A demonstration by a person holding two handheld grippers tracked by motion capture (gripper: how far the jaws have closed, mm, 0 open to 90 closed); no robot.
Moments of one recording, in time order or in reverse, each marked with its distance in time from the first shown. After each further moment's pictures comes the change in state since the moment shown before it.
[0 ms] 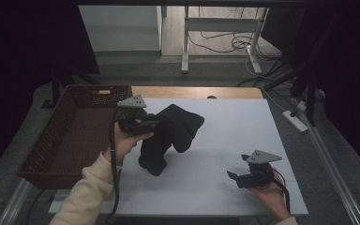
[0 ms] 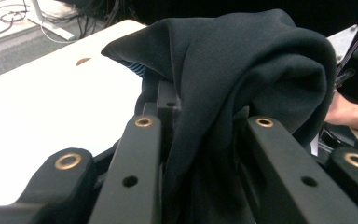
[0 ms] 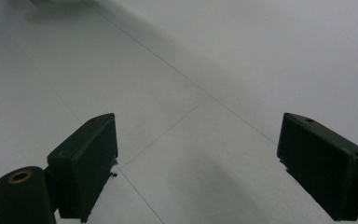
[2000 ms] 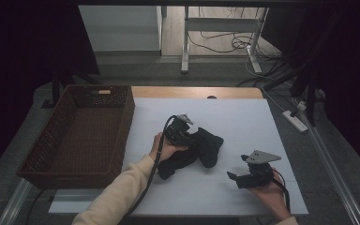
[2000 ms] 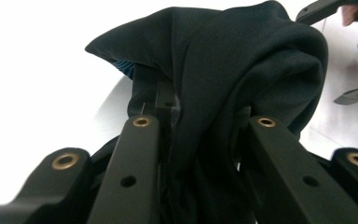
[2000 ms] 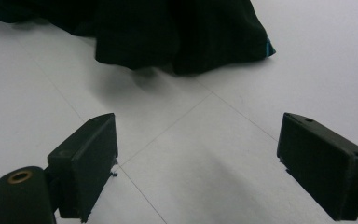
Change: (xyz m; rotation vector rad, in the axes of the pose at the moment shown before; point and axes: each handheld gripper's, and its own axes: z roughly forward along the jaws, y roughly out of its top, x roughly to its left) left arm 0.008 -0.032 0.162 0.315 -0.078 -0.021; right arm 0.000 -0.001 0.001 0.016 0.010 -0.003
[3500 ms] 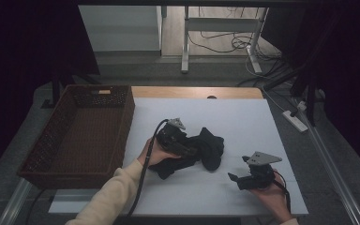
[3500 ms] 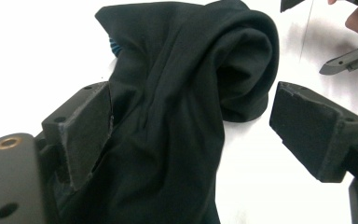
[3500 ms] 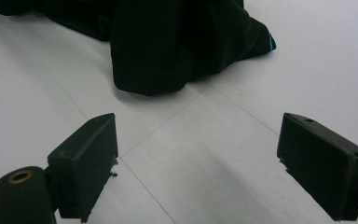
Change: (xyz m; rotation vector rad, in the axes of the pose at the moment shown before) left arm -0.010 -0.023 -0.030 -0.031 0.014 0.050; right arm 0.001 -0.003 -0.003 0.009 -0.011 -0.005
